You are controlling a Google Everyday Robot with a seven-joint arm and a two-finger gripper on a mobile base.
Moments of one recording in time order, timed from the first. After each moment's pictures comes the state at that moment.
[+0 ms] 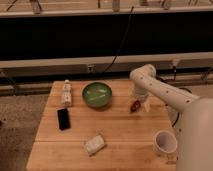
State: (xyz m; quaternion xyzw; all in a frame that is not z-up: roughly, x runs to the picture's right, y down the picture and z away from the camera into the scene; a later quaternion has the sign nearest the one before) arm 0.220 0.110 0.896 -0.34 -0.08 -0.31 0.88
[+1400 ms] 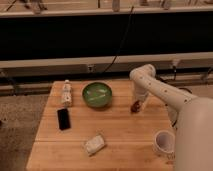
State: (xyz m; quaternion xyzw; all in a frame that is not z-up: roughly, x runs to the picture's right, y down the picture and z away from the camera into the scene) arm 0.222 0.111 0.904 -0.35 -0.09 -0.33 0.87
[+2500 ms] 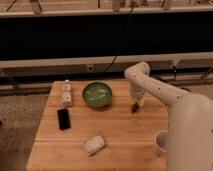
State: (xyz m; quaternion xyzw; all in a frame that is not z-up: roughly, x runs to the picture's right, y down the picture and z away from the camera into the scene) arm 0.212 0.097 0.912 -0.35 -0.06 -0.36 0.86
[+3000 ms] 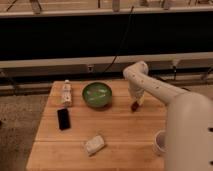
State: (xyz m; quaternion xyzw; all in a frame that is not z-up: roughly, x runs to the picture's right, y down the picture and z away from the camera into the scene) arm 0.212 0.088 0.917 -0.35 -0.06 -0.38 0.86
